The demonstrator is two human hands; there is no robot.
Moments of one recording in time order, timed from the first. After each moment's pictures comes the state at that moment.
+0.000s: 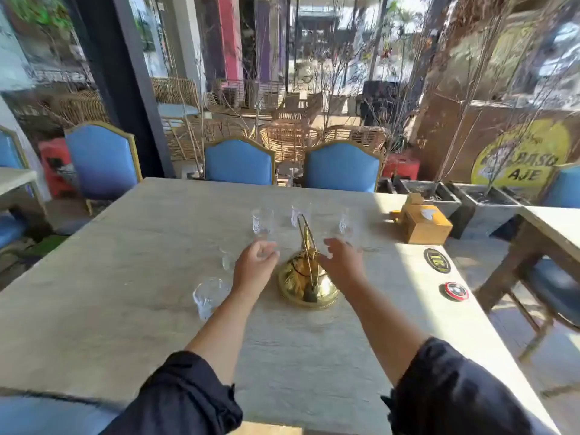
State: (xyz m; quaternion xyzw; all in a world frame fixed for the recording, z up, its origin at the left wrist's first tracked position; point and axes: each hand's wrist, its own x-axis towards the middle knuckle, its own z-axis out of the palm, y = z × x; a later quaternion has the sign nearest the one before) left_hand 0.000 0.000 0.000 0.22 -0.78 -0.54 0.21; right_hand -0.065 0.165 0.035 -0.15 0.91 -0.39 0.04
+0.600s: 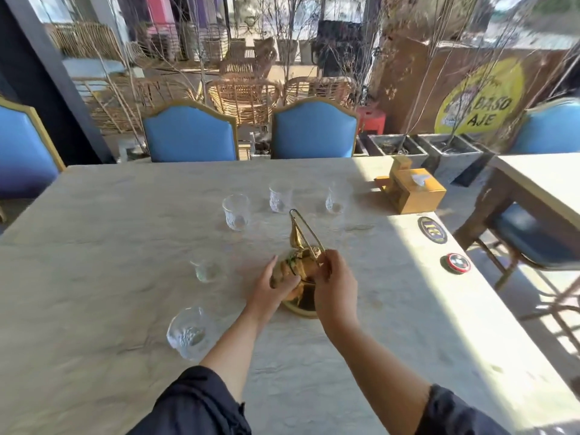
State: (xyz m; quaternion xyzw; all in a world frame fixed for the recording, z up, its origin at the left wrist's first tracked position) left_hand -0.073 -0.028 -0.110 0.17 -0.72 -0.68 -0.05; right_hand -0.071 0.109 -0.027 0.01 0.85 -0.51 -0.09
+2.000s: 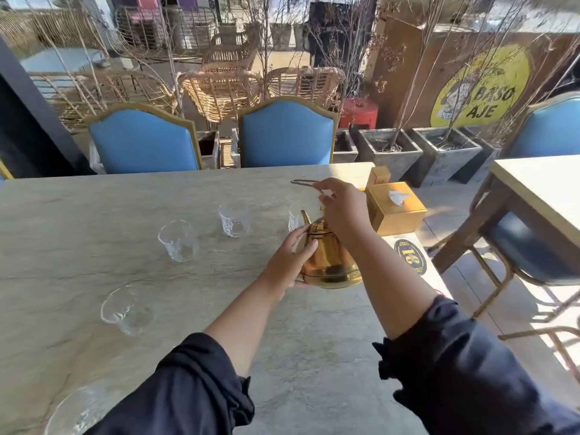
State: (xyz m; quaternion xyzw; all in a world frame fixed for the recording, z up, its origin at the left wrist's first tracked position) left_hand -0.247 0.089 -0.040 0.12 -0.68 -0.72 -0.12; right_hand -0.312 0.199 0.057 -0.05 0.90 -0.43 -0.06
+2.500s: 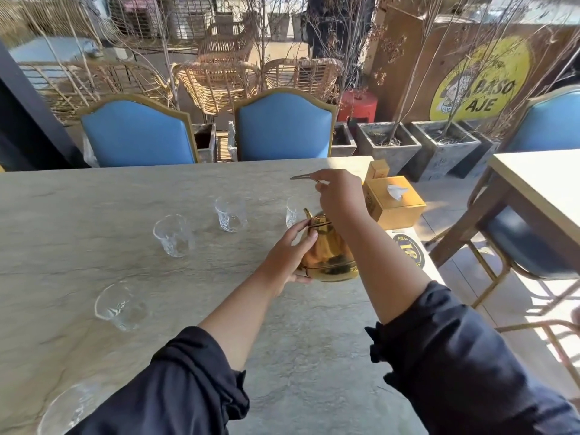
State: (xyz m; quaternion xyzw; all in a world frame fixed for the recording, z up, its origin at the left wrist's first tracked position) left_hand -0.254 0.092 -0.038 0.14 -0.66 -0.72 -0.15; right_hand -0.325 0.193 0.060 -0.07 0.92 -0.39 -0.07
